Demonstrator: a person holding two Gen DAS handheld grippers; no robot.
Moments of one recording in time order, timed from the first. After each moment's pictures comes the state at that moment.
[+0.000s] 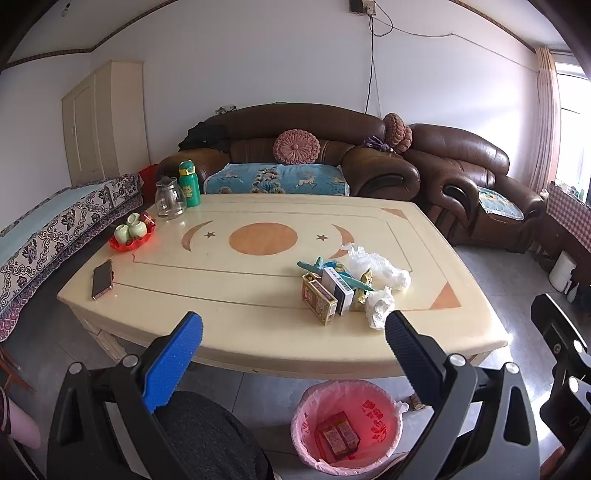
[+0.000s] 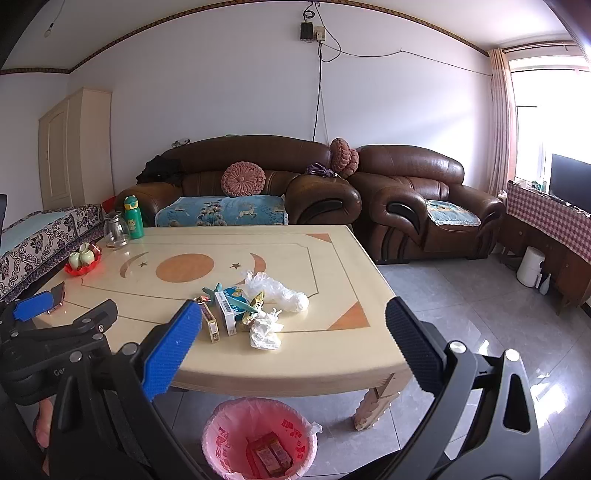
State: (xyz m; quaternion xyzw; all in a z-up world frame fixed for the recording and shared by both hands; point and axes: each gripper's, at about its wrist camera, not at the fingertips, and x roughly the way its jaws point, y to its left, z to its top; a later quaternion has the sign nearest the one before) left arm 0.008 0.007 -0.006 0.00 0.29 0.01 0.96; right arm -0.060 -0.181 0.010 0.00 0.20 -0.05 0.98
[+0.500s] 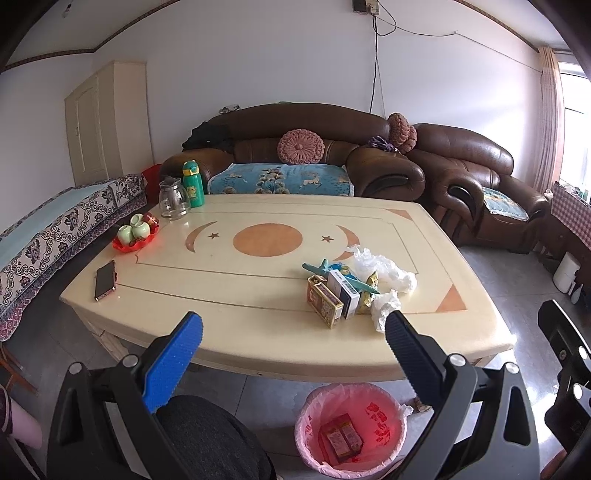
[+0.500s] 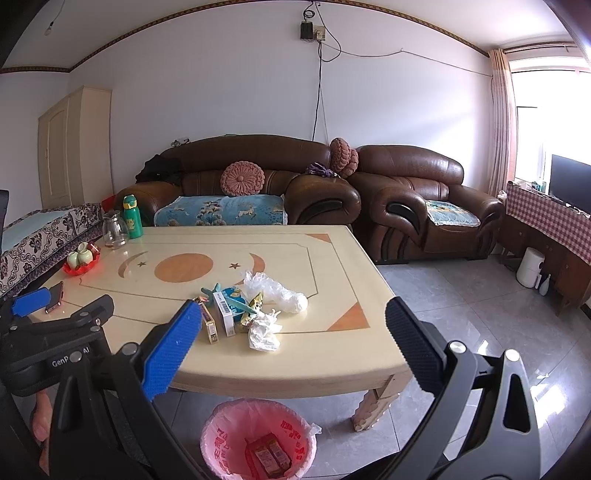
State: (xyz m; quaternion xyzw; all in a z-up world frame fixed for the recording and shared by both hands) left arm 0.013 0.008 -0.005 0.00 0.29 0.02 0.96; right arm -0.053 -0.184 0.003 0.00 0.20 -0.06 0.98
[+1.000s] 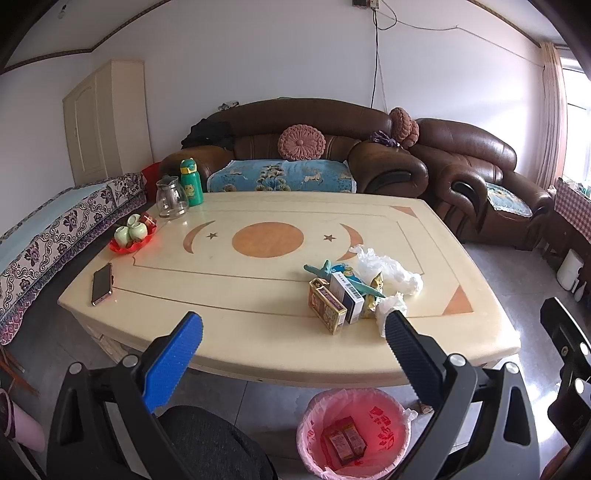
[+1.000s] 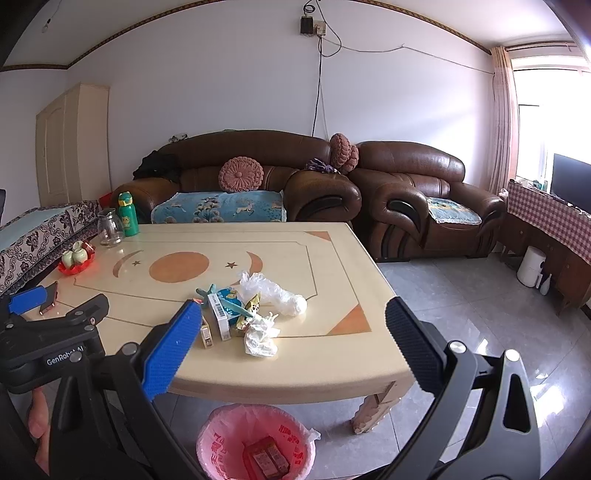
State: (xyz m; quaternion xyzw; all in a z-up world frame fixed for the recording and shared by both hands) left arm 0.045 0.009 -0.007 0.01 0.30 0.02 0.95; right arm -0.032 -0.192 -0.002 0.00 0.21 -0.06 0.98
